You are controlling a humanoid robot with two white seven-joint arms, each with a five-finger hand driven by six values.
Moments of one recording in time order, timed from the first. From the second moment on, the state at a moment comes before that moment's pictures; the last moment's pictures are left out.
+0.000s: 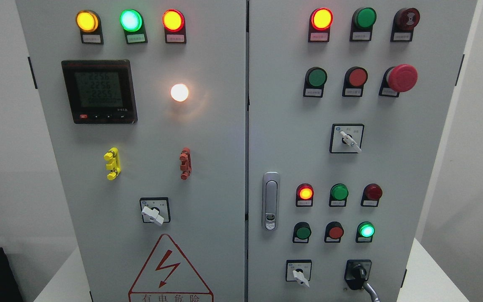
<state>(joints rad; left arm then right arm) 0.05 -0.07 -0.01 -0.11 0.03 -0.03 -0.03 0.04 0.01 0.01 -1.63 -0.09 -0.34 0.04</state>
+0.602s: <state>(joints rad) 0.05 -0.07 -0.01 -0.11 0.03 -0.03 -0.03 0.05 0.01 -0.03 -1.63 -0.11 -0.34 0.04</state>
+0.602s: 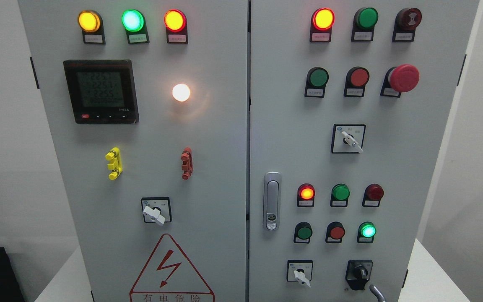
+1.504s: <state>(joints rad) 0.05 -0.07 -0.01 -0.11 0.03 -0.03 -0.03 0.24 0.02 -0.01 -1.80 -0.22 -0.35 0.02</state>
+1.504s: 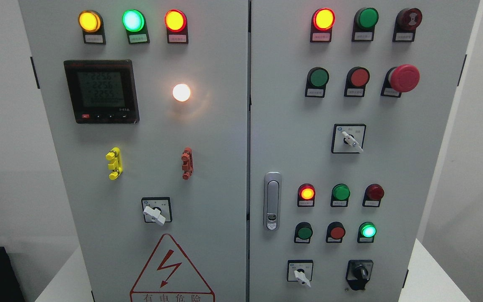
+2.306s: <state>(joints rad) 0.05 -0.07 -0.01 -0.11 0.03 -0.03 -0.03 0.34 0.03 0.03 -1.83 -0.22 -0.39 0.02</state>
